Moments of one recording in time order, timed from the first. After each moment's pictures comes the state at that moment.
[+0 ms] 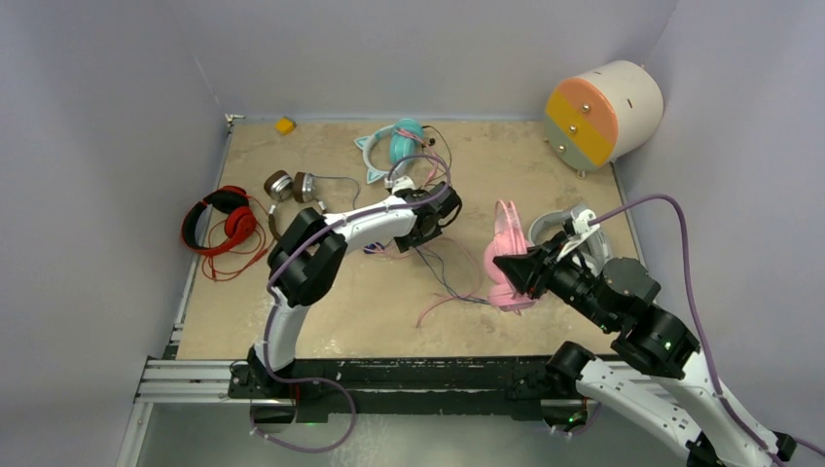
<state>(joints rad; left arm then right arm) -0.82 2.08 1.58 -0.77 -0.51 -1.25 0.80 0.46 0.89 -0.56 0.03 0.37</state>
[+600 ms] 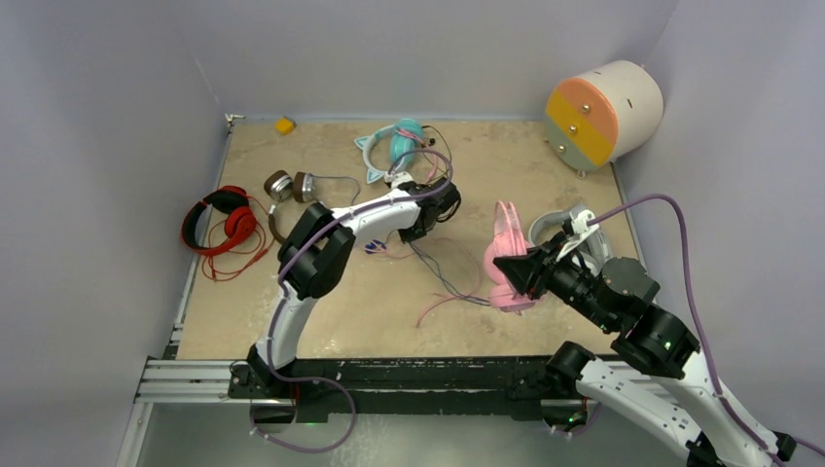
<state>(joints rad) -0.79 2.19 1.70 -0.86 -0.56 -1.23 0.80 0.46 0.89 -0.57 0.03 0.37</state>
